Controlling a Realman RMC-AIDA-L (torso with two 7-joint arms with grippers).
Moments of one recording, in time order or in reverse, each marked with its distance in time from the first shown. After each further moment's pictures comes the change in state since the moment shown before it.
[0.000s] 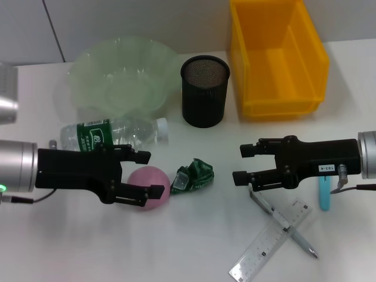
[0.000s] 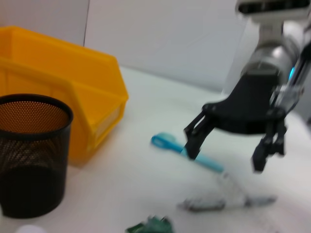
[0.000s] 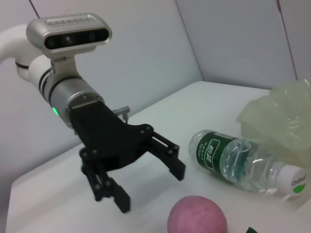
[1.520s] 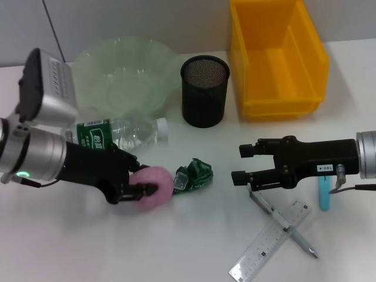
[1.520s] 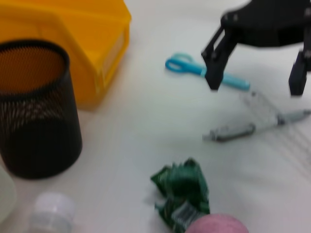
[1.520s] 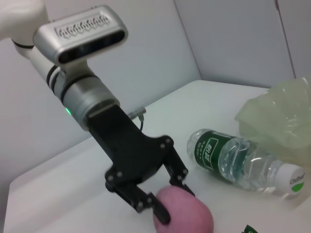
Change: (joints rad) left arm -0.069 -0.096 -0.094 0.168 0.398 -0.026 -0.079; right arm 0.002 0.002 -0.004 0.004 0.000 0.010 0.004
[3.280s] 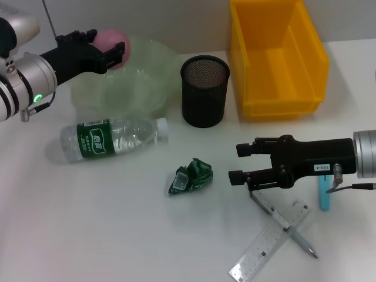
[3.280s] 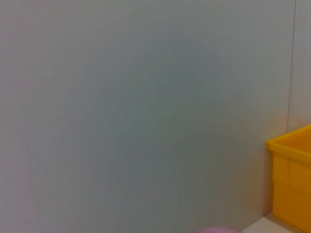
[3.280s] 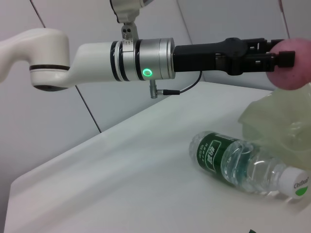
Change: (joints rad) left arm -0.113 -0.014 -0.104 -0.410 -0.773 -0.750 0.468; right arm 0.006 0.006 0.000 -0.001 0.000 0.002 -0.008
